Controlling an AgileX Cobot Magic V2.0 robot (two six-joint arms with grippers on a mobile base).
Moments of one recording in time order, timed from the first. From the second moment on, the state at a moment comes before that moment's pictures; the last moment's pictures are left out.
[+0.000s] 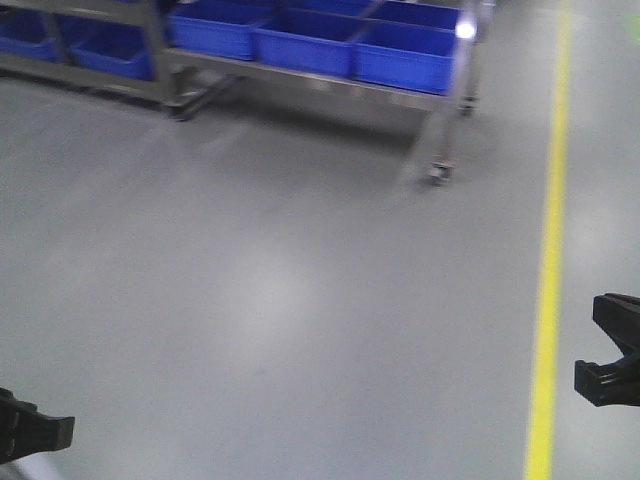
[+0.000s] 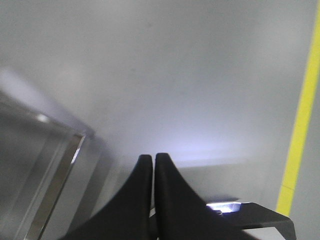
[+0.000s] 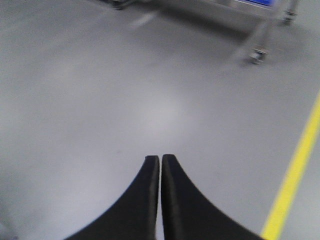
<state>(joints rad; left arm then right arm) -0.37 0.92 -0.58 0.18 0.77 -0.47 0.29 0.72 -0.56 -0.17 0.41 0.18</state>
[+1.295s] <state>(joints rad) -0.37 0.92 -0.58 0.18 0.77 -0.47 0.29 0.72 -0.56 -0.17 0.41 0.18</state>
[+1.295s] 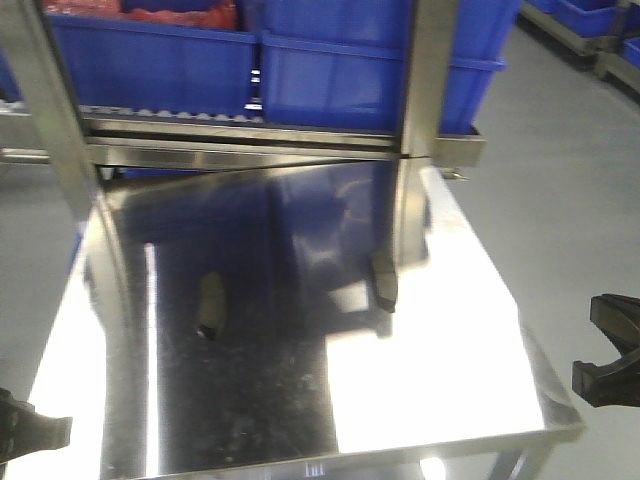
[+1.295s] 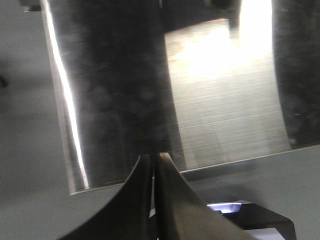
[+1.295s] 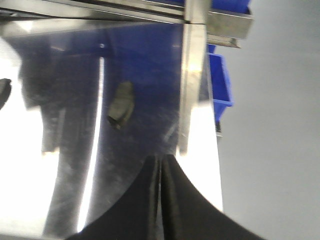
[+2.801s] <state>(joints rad) -0.37 0.92 -0.58 0.18 0.77 -0.47 0.29 0.72 -0.56 -0.17 0.41 0.18</state>
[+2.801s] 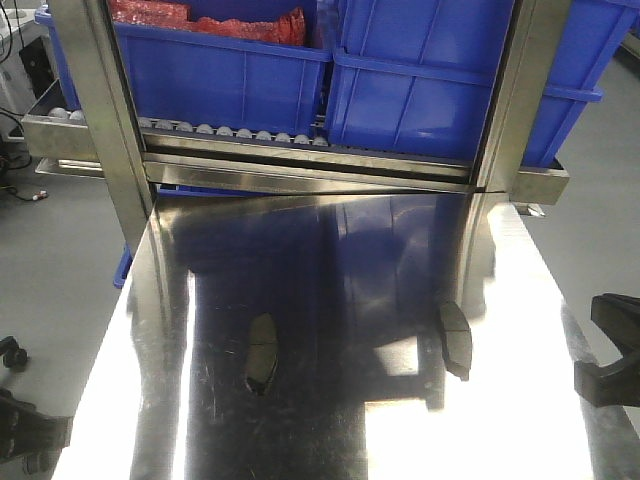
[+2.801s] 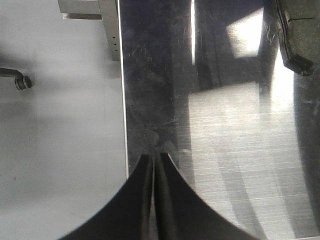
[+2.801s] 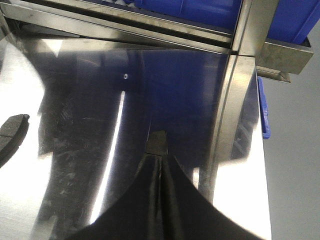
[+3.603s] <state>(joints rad) -0.37 0.92 -0.58 0.18 0.77 -0.47 0.29 0.72 -0.56 -0.17 0.41 0.18</state>
